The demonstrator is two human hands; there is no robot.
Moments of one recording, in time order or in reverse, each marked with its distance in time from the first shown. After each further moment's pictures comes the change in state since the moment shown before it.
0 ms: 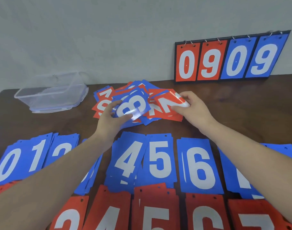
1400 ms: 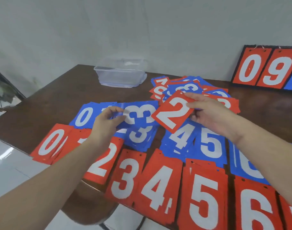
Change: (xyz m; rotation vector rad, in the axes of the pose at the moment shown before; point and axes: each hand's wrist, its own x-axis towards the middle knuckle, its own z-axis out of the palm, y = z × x) left_hand -0.125 -0.033 -0.171 -0.200 0.266 0.013; right_hand -0.067 -0.092 0.101 0.526 -0.461 0.248
